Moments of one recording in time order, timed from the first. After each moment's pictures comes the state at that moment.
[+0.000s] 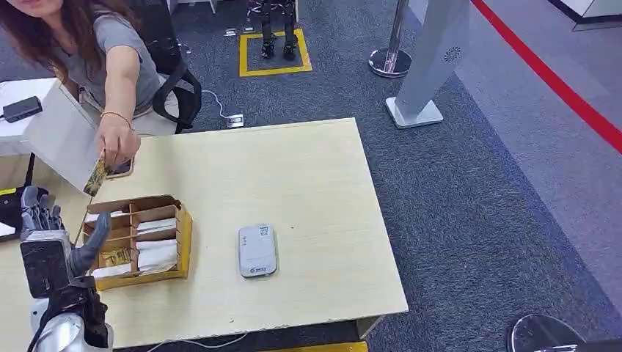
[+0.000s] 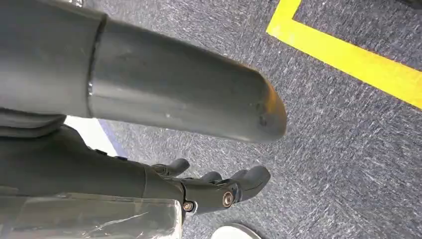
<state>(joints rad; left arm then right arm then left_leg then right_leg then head) -0.13 -0.24 0.42 -1.65 -0.28 -0.16 -0.34 -0.15 0.07 -0.73 -0.22 1.57 -0.02 0.05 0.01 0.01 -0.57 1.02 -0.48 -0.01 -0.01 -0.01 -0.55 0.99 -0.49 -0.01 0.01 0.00</state>
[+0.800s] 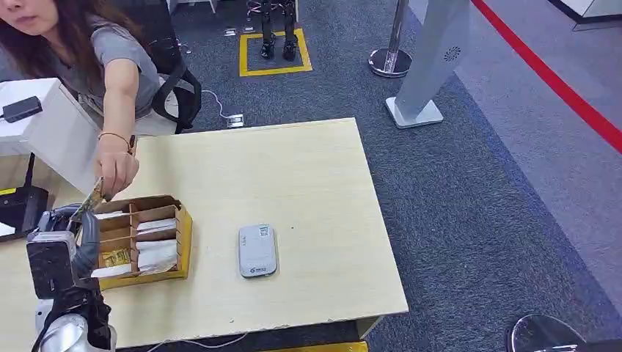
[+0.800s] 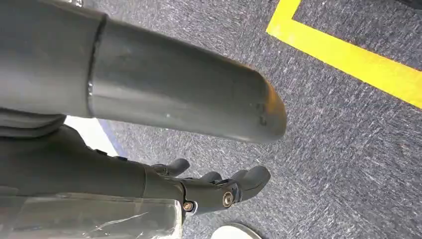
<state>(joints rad) -0.13 -0.24 0.41 -1.64 -0.28 -0.16 -0.34 -0.15 0.07 -0.73 -0.22 1.57 -0.02 0.05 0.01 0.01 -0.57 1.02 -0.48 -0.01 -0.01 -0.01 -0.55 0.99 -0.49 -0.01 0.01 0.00</state>
